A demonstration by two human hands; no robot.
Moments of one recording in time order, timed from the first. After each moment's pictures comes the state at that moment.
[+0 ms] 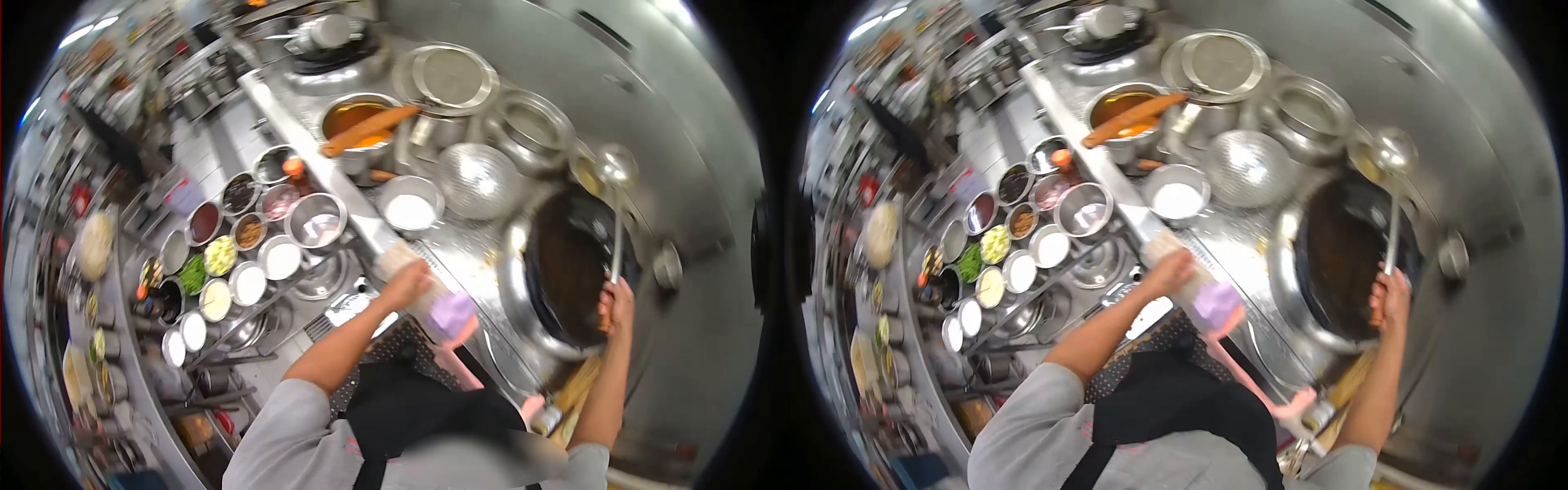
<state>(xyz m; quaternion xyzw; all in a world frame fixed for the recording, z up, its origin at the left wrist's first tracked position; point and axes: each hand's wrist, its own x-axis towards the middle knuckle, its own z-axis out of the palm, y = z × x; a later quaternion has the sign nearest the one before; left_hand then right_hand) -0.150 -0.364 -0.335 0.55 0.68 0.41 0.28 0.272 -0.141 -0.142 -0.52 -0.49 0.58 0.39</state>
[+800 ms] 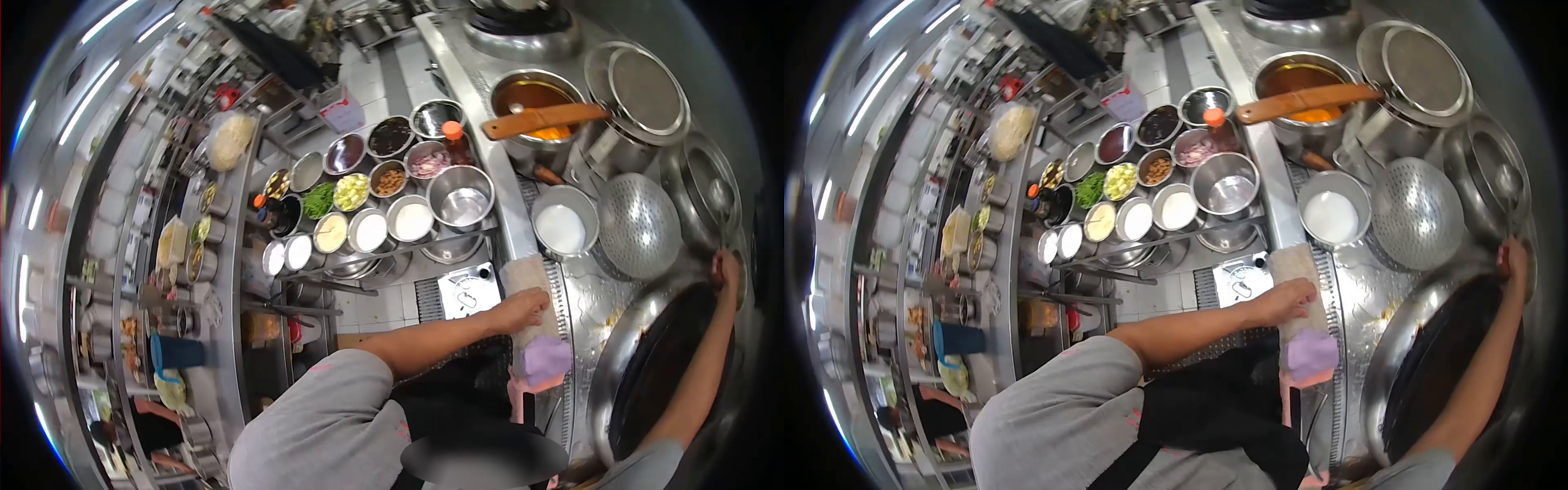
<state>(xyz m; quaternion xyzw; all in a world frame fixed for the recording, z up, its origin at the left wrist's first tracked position) -0.143 -0.363 -0.340 0.51 0.70 0.42 0.28 0.095 0.328 -0.310 -0.48 -0.65 0.55 0.21</state>
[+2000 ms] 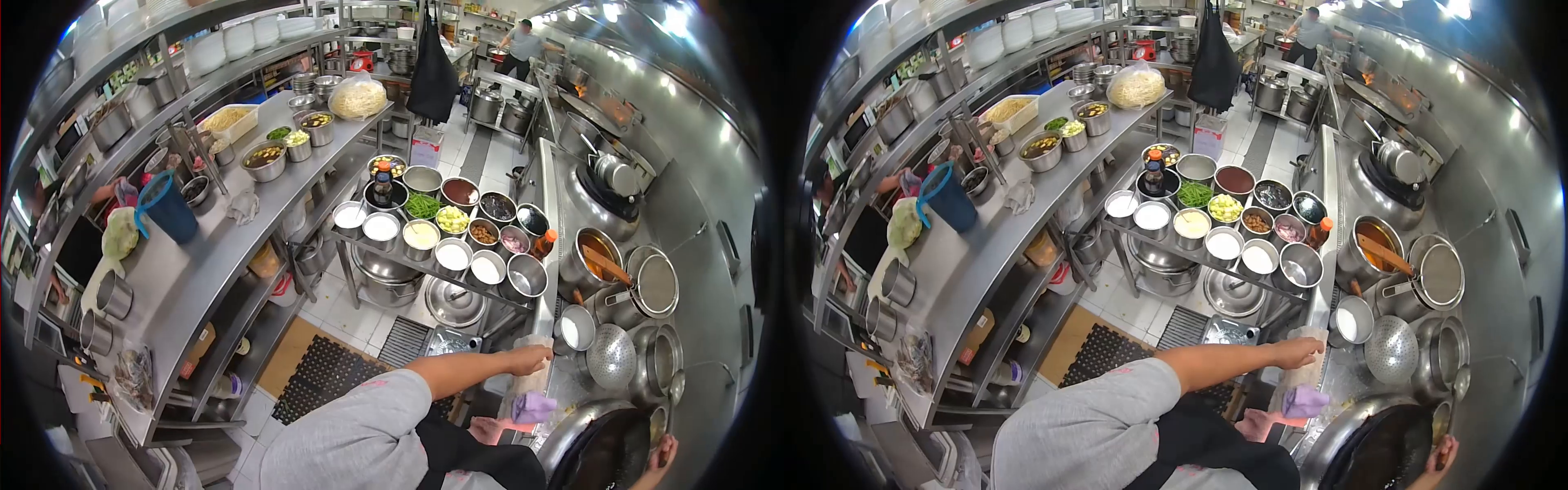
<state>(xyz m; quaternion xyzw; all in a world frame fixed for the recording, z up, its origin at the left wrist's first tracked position) -0.123 -0.426 -0.294 0.48 0.72 0.48 0.12 0.245 0.115 -0.144 -0.21 -0.45 0.76 0.42</state>
